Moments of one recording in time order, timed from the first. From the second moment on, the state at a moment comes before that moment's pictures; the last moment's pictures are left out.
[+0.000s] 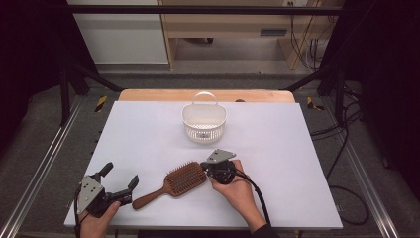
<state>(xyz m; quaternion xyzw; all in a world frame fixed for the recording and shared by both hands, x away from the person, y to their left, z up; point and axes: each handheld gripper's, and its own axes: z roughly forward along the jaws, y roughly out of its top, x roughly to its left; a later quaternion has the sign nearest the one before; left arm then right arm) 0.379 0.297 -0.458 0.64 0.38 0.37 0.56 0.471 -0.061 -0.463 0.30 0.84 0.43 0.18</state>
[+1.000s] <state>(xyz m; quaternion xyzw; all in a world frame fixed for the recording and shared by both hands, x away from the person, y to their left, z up) 0.376 0.272 -0.452 0.70 0.39 0.32 0.50 0.416 -0.212 -0.453 0.38 0.69 0.52 0.33</state>
